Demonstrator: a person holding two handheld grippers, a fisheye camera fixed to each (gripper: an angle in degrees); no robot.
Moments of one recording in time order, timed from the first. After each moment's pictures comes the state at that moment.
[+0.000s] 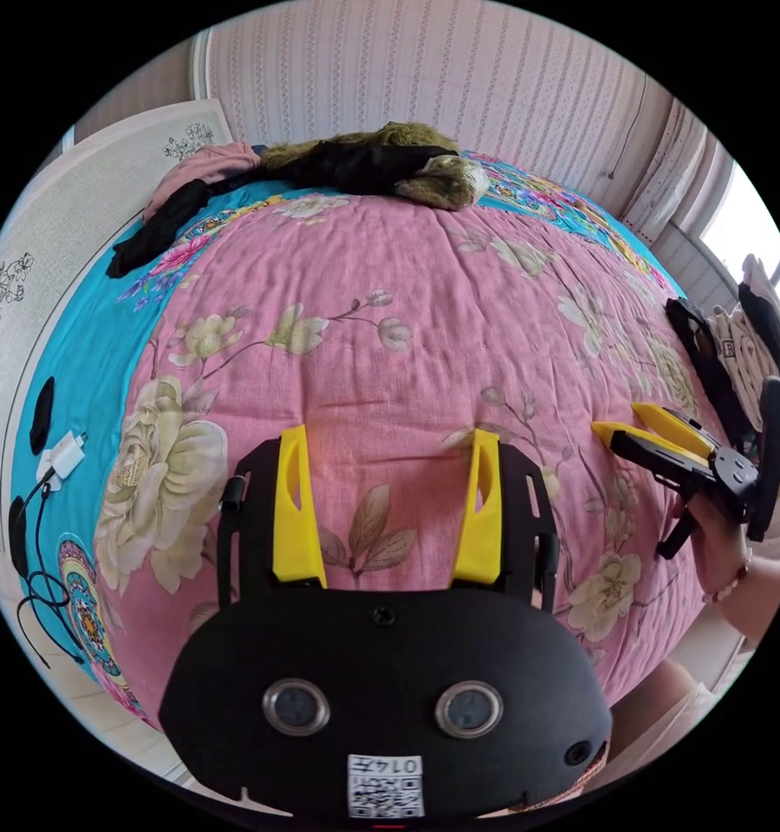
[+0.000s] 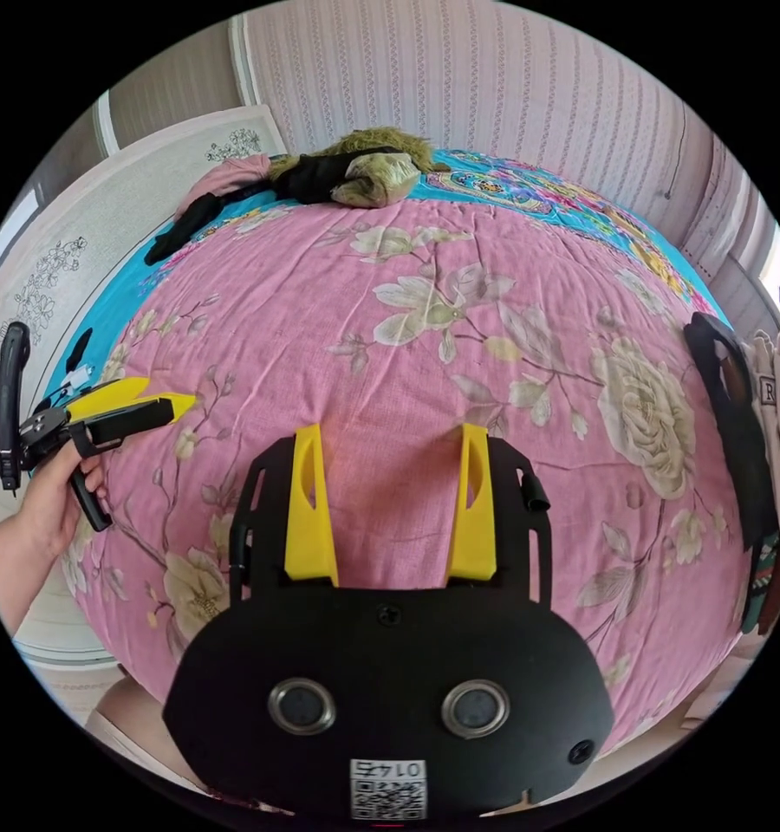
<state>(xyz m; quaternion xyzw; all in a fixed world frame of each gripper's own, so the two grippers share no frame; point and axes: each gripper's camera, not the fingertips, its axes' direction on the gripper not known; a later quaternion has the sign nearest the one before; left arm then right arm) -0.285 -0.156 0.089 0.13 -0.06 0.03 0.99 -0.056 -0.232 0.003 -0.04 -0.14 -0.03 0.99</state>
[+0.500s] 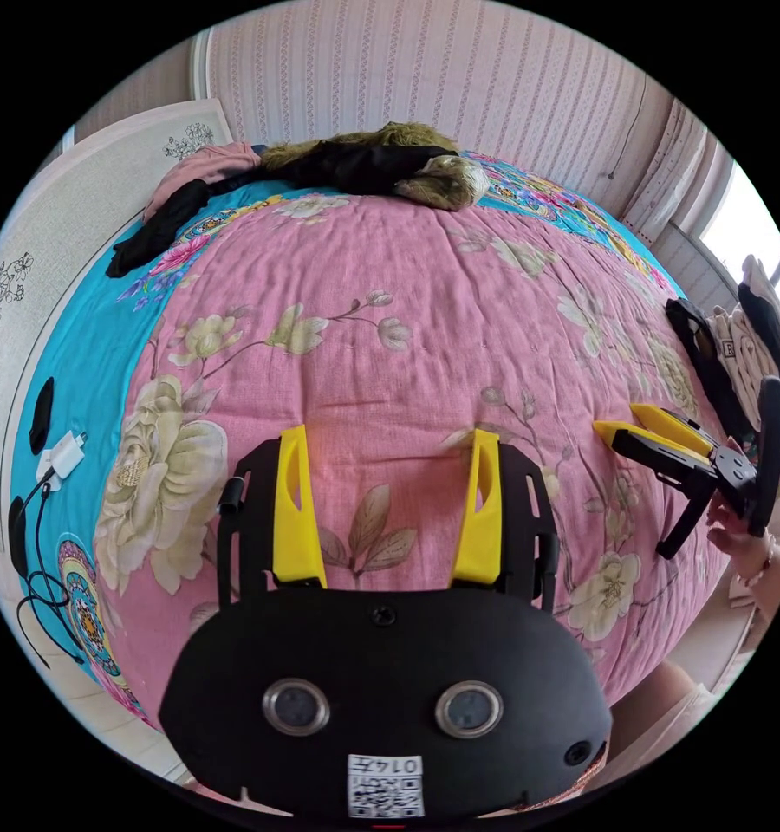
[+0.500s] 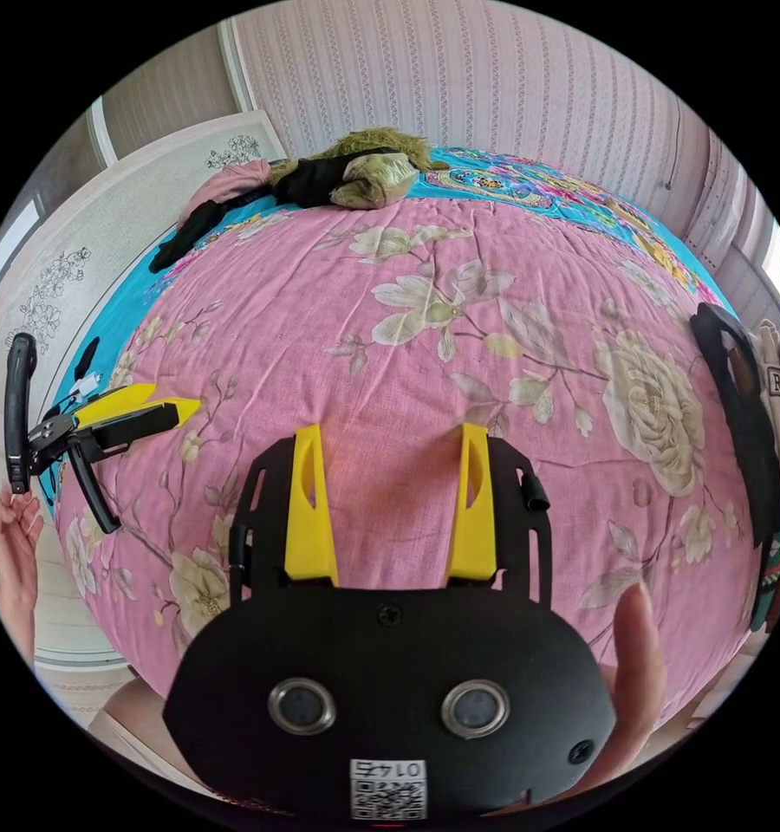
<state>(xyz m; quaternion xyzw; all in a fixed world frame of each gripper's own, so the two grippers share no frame) -0.345 -0.134 0.021 0.13 -0.06 0.03 0.99 -0.034 -0.227 0.102 -0.04 -0.16 -0.02 0.99</state>
